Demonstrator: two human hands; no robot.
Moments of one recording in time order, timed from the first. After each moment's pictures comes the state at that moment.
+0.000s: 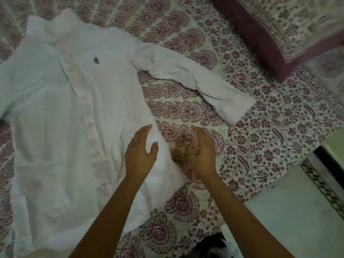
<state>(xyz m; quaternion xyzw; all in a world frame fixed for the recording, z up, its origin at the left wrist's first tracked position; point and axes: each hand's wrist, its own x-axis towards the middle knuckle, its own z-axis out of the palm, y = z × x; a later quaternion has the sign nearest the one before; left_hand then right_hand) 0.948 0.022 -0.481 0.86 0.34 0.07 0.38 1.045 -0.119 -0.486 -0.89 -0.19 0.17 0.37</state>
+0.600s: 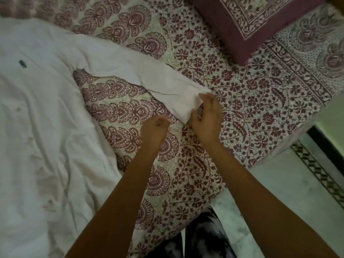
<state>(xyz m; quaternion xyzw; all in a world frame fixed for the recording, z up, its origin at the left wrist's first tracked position) 1.134 -0.095 -0.510 0.65 0.48 -0.05 0.59 1.219 -0.212 -0.523 -0.93 -0.13 0.09 0.34</state>
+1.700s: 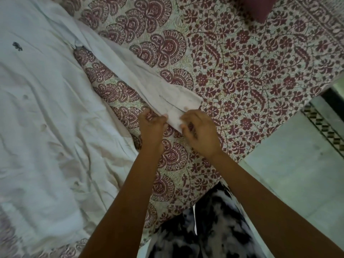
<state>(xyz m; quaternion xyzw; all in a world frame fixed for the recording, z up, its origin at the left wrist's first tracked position) 1.076 -0.086 -0.514 0.44 0.58 0.01 0.69 1.117 -0.217 -0.531 -0.88 -0.27 0.17 0.36</state>
